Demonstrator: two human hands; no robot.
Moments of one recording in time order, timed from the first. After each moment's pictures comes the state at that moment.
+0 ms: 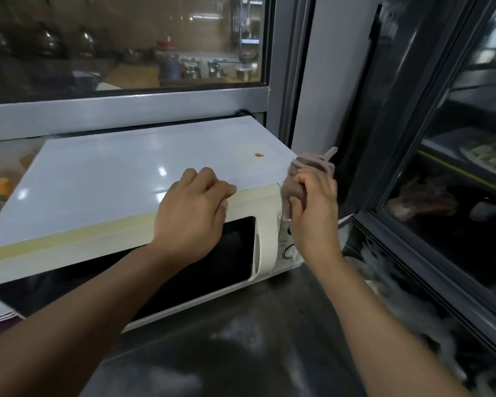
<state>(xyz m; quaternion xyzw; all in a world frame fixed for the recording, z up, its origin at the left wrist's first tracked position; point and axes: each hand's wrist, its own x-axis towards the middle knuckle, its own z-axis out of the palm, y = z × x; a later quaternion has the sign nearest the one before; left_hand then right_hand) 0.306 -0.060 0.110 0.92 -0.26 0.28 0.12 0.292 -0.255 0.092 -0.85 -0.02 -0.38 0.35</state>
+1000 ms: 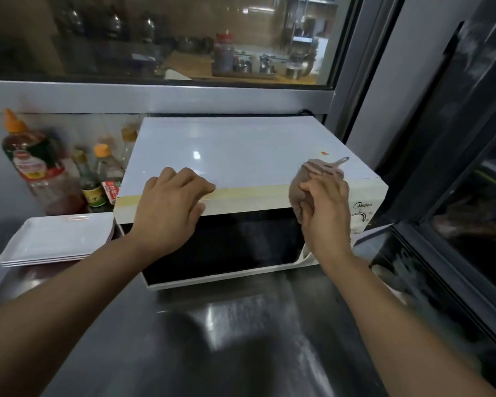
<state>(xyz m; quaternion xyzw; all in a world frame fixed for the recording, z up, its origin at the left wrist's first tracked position) 0.252 0.077 0.112 0.95 -0.17 0.26 0.10 0.275 -0.176 0.089 -0.87 -0.12 -0.38 0.28</state>
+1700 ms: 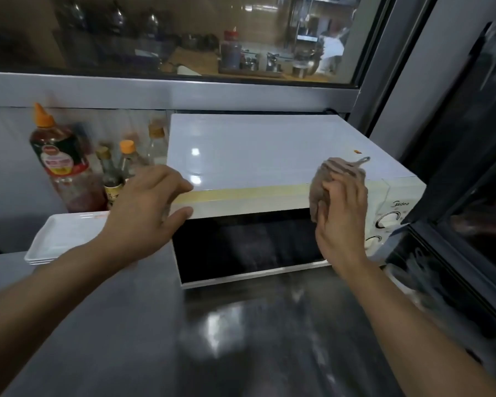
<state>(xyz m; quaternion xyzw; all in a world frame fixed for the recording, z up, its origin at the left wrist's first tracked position) 0.236 0.175 0.110 0.95 -0.18 0.23 0.14 0.269 -0.132 0.076 -0.89 -0.11 -0.40 0.19</state>
